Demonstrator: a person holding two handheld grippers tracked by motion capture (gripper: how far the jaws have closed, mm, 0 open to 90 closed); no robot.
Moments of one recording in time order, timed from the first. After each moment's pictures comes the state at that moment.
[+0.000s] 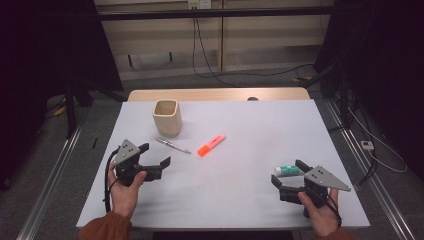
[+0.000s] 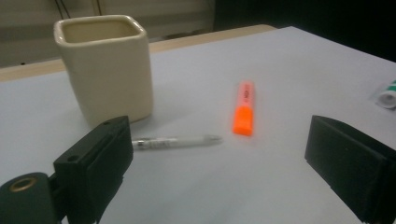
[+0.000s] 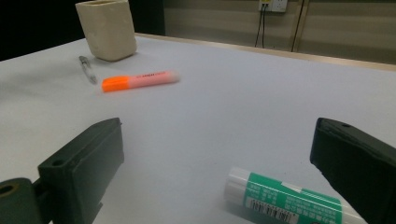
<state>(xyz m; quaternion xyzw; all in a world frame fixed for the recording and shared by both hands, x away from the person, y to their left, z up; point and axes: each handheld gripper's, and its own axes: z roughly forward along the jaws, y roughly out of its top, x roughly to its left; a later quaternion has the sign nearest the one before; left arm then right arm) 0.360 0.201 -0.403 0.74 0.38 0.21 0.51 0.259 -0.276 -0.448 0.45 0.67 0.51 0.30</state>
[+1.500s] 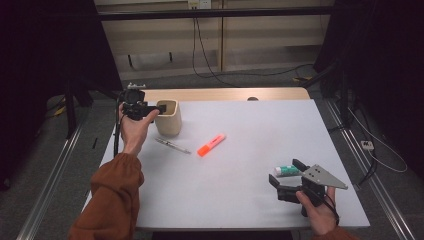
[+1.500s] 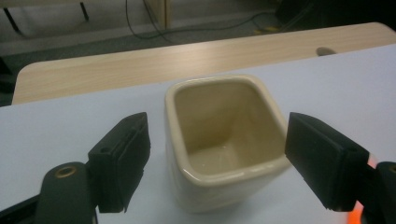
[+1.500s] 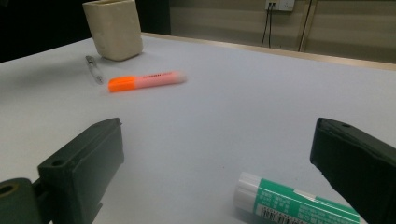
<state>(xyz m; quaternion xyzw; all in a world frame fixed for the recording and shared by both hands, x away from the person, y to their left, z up) 0.523 0.188 -0.358 0.74 0.51 0.19 0.39 0.263 -0.271 -0.448 0.45 0.67 0.51 0.29</state>
